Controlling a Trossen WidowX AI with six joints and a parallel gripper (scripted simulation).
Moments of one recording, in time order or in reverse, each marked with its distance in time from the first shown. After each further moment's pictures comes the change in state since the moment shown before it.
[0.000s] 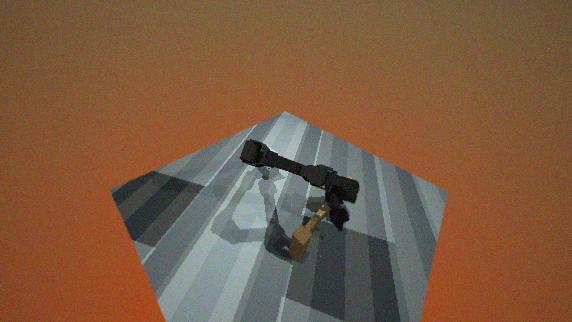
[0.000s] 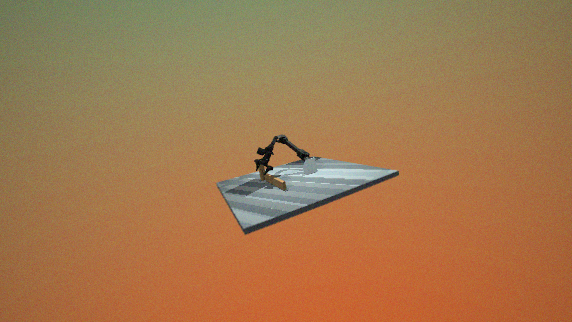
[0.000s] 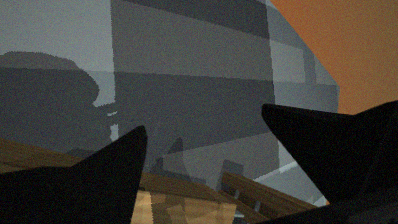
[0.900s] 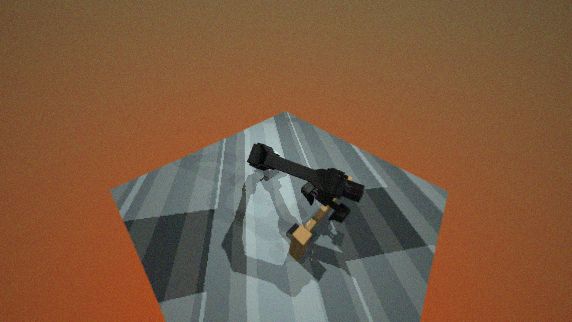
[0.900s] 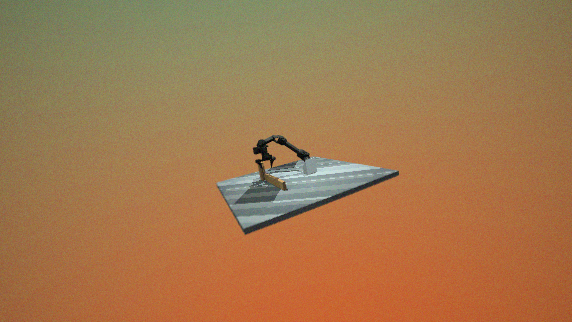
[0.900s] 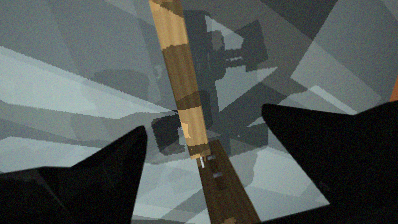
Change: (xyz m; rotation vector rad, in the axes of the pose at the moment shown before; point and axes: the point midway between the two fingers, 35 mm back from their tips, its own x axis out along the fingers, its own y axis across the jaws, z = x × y) arm -0.047 -0.002 -0.054 -0.847 0.089 0.552
